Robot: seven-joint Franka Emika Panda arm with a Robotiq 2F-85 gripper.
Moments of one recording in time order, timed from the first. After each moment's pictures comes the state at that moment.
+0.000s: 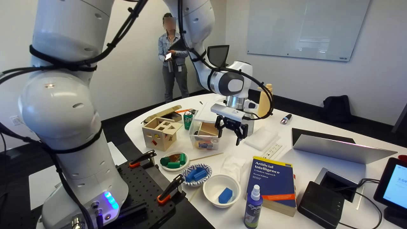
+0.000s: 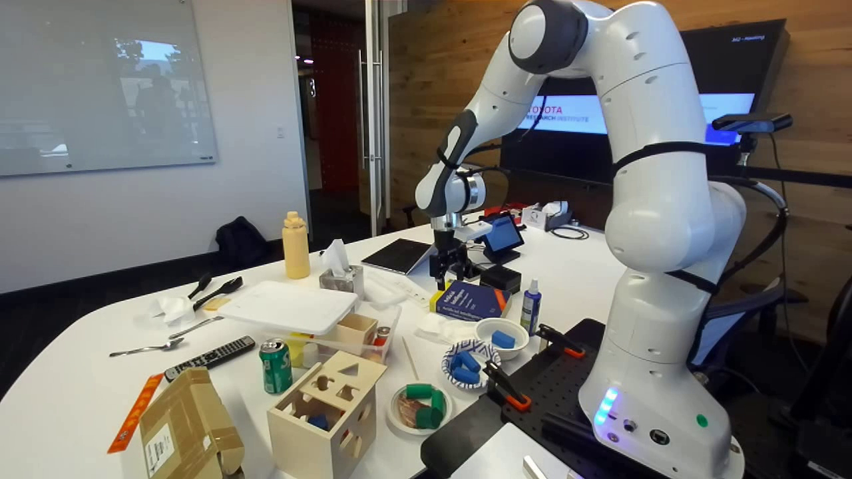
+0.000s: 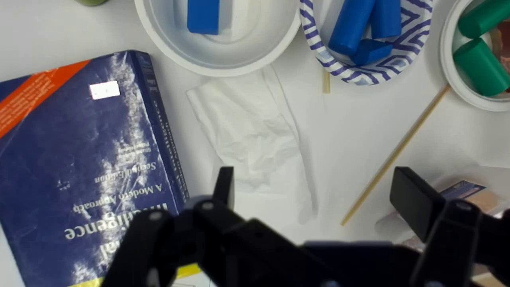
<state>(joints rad) -0.11 0.47 -0.08 -2.18 0.01 2.48 -0.35</state>
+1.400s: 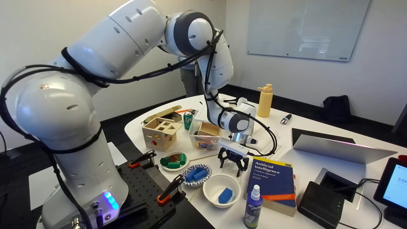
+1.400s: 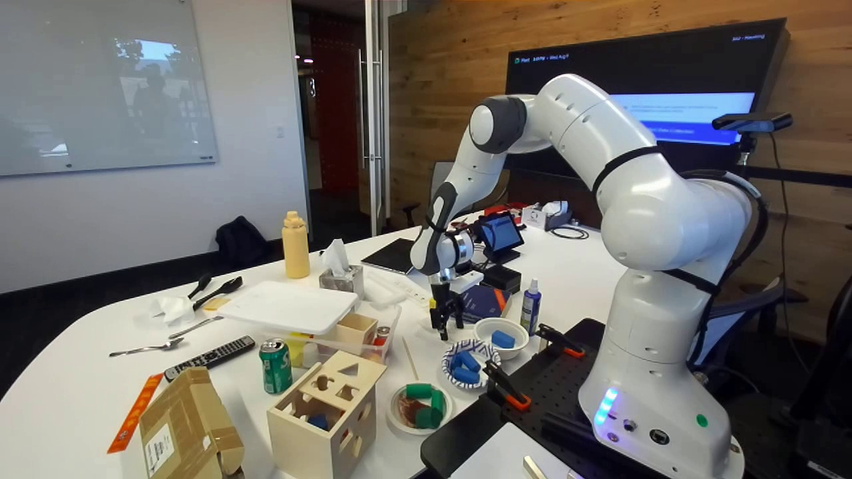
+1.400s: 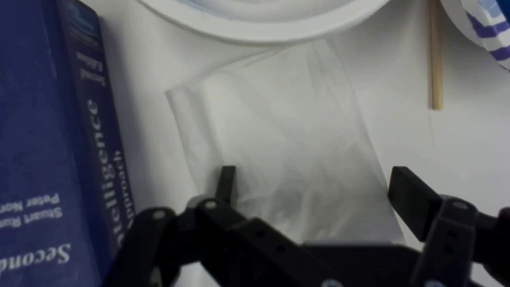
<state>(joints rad) -0.17 0.97 -0.05 -1.84 -0.07 2.48 -0.35</state>
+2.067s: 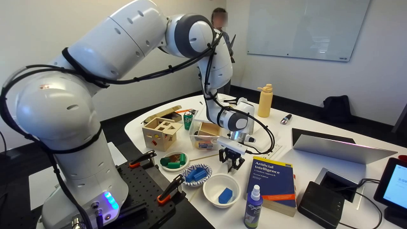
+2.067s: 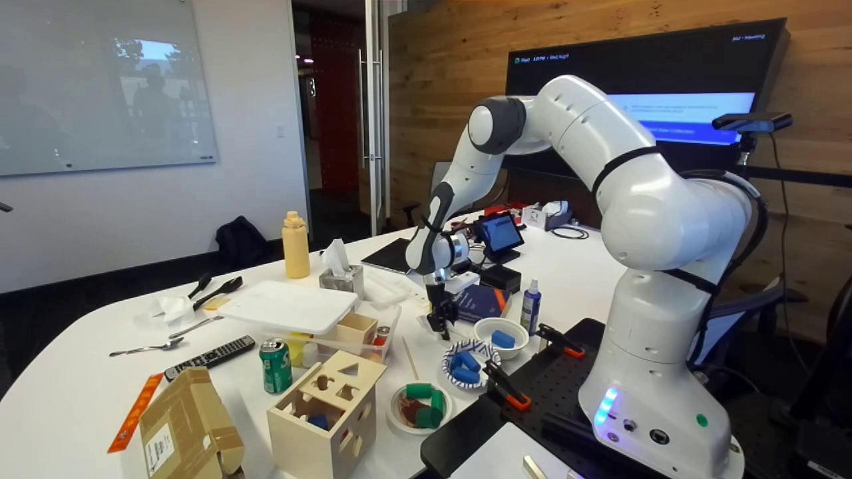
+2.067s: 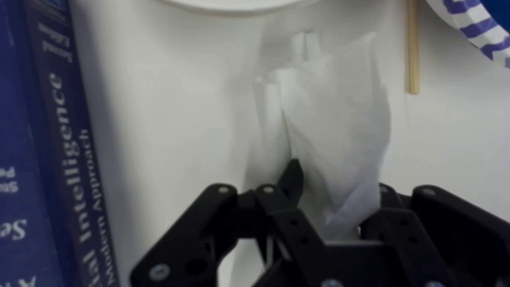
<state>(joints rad) -0.17 0.98 -0.02 -1.81 -0.07 2.46 -0.35</state>
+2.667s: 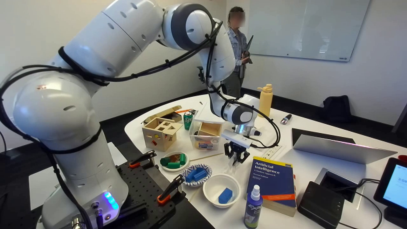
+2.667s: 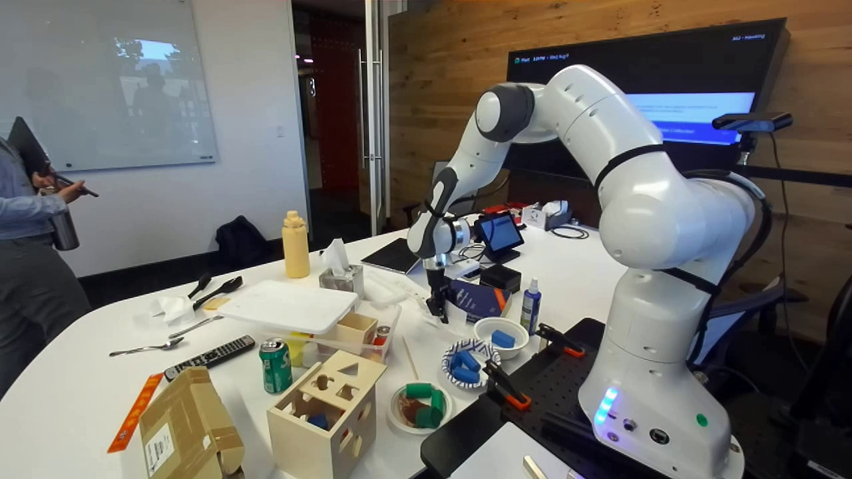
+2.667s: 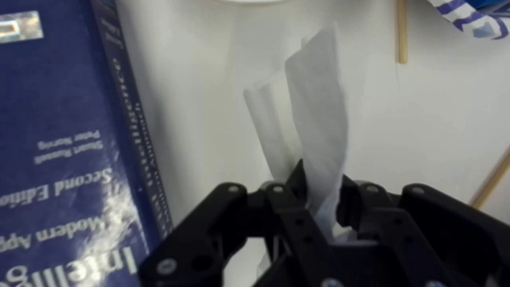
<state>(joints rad) -0.21 0.89 -0.01 -1.83 -0.05 2.45 -0.35</state>
